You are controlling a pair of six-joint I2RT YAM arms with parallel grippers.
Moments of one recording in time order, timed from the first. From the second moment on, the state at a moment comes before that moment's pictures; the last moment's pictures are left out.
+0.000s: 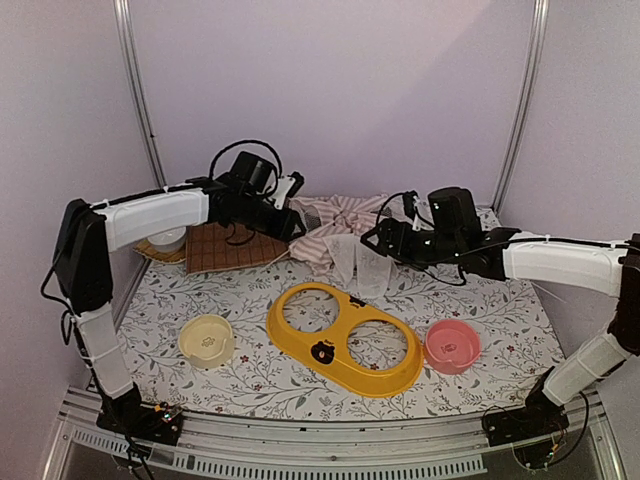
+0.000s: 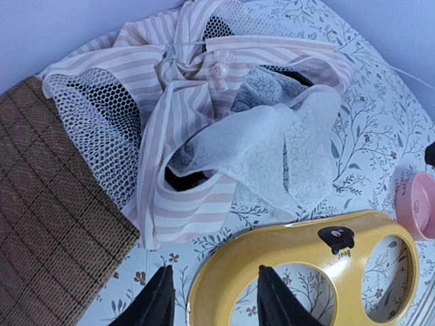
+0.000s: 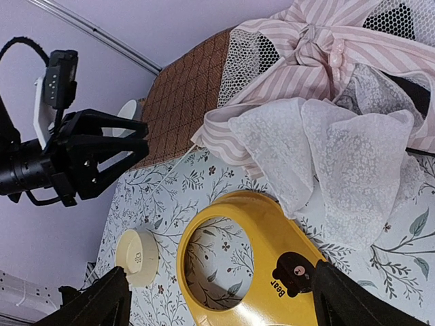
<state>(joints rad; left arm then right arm) -0.61 1.92 1.58 -0.44 0.17 -0.07 0.69 1.47 0.99 -0.01 -0.16 0.74</state>
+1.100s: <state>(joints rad) -0.53 1.59 1.02 -0.54 0.00 -0.22 0.69 1.46 0.97 -0.01 -0.18 0.66</state>
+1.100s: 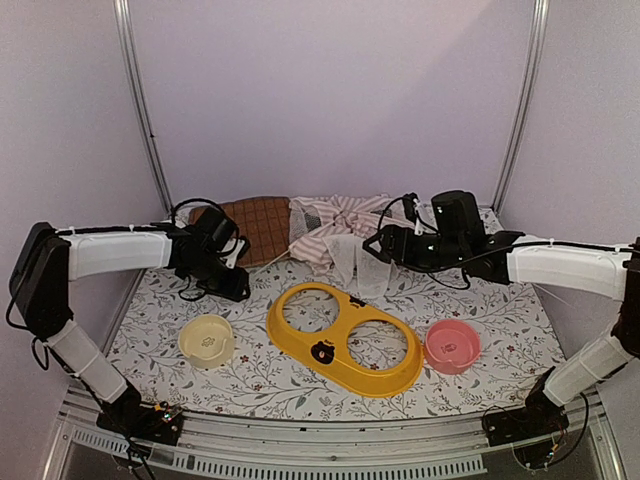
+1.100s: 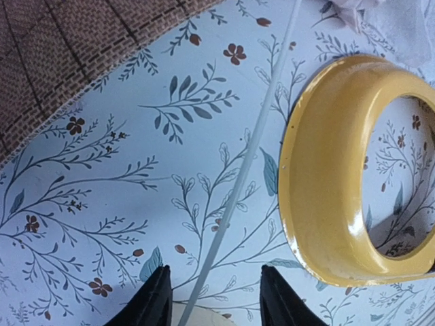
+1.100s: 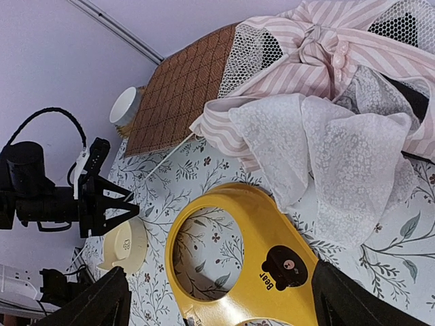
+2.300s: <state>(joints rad) -0.68 1.62 1.11 -0.30 0.31 -0.46 1.20 1.68 0.95 0.31 -0.14 0.85</state>
